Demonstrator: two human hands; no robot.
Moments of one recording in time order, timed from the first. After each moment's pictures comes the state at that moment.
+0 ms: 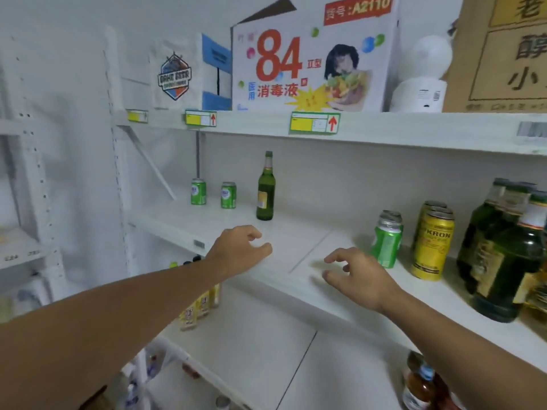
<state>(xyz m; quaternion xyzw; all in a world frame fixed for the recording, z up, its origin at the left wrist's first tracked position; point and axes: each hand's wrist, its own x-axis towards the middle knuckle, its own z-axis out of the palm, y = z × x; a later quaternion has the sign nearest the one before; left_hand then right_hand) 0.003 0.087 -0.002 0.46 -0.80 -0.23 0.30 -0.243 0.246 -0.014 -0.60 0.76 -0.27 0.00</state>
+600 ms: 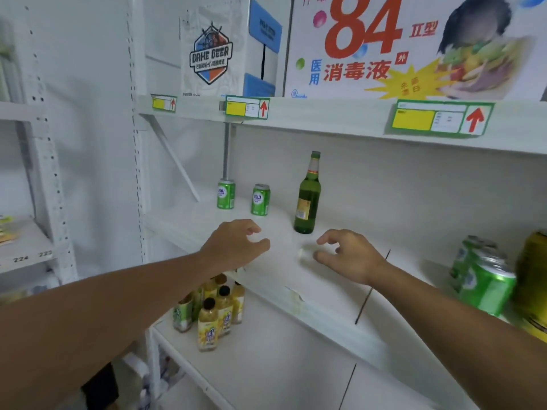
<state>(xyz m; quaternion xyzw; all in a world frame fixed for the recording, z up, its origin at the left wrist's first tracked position) 0.060 -0.084 -0.001 0.47 -0.80 -0.22 0.31 -0.197 0.031 0.019 -0.63 0.74 -0.24 0.05</state>
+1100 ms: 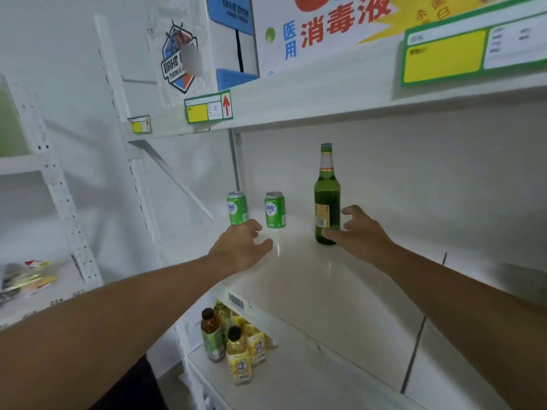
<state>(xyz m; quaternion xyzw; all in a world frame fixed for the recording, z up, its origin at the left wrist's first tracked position) 0.017 -0.183 0.005 0.53 -0.80 -0.10 0.25 -0.246 -0.094 0.014 -0.55 0.71 -0.40 0.16</state>
